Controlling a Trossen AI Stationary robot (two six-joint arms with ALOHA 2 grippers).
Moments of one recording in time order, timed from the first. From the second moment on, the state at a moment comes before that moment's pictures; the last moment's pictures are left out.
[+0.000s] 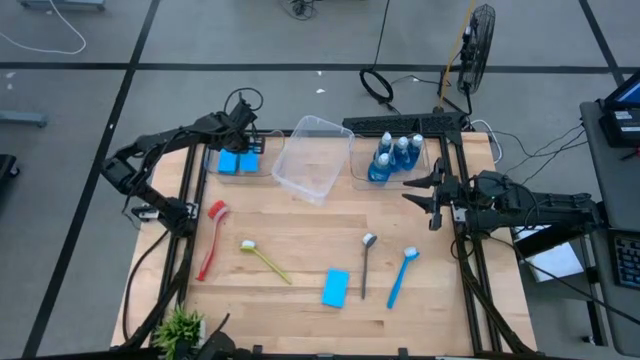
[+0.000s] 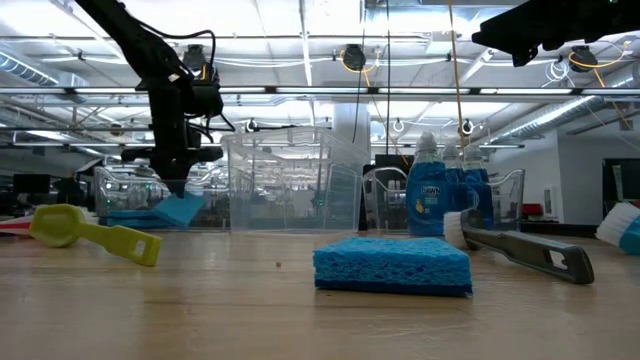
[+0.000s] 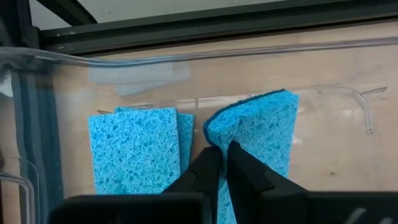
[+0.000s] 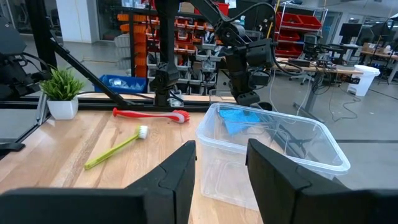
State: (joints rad) left arm 0.89 1.52 0.95 -0.63 -0.20 -0.53; right arm -0.04 0.38 0.43 -0.11 0.10 -0.07
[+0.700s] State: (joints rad) left arm 0.89 1.50 0.96 -0.64 -0.17 -0.53; right arm -0.04 0.38 0.43 -0.11 0.10 -0.06
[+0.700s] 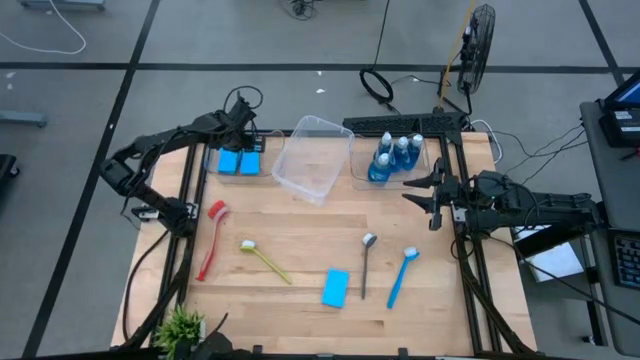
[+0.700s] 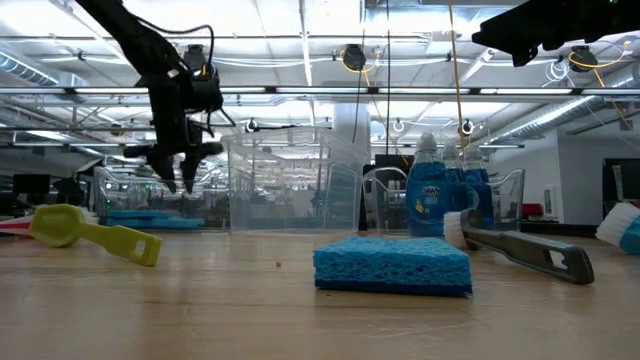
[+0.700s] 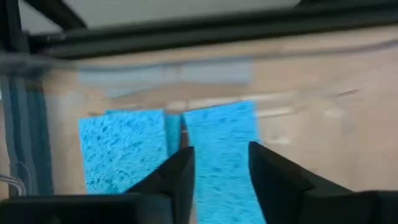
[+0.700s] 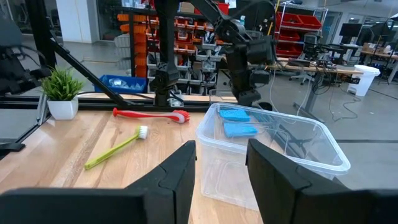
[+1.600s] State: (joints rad) left arm 0.25 1.06 1.14 -0.56 -0.03 -0.80; right arm -0.04 0.38 0.43 -0.11 0.10 -0.06
